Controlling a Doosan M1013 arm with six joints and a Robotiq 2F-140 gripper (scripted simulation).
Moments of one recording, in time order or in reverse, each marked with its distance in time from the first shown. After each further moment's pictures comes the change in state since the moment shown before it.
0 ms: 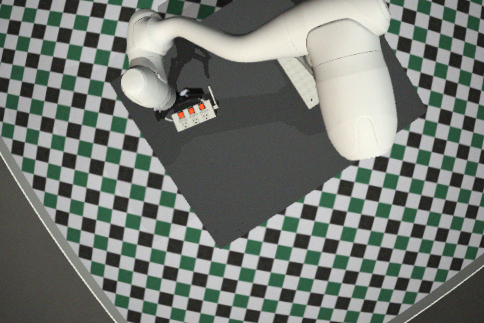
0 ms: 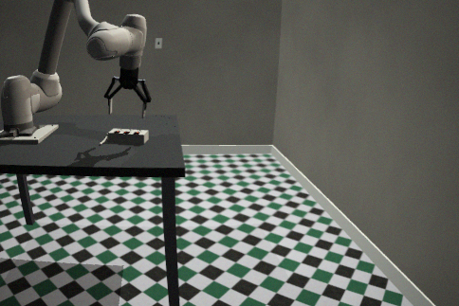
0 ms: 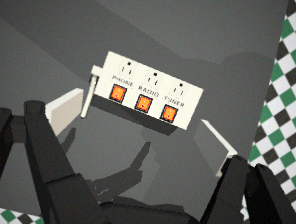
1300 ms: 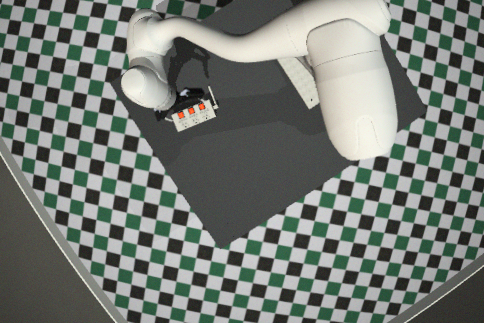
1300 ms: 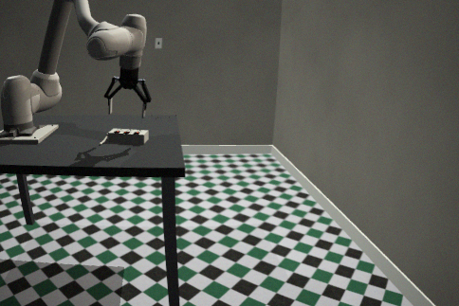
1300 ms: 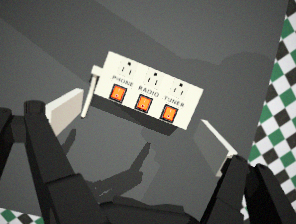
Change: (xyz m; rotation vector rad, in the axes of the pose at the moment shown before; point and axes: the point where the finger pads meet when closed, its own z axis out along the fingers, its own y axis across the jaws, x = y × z) arm 0.000 0.000 0.000 0.000 -0.001 -0.001
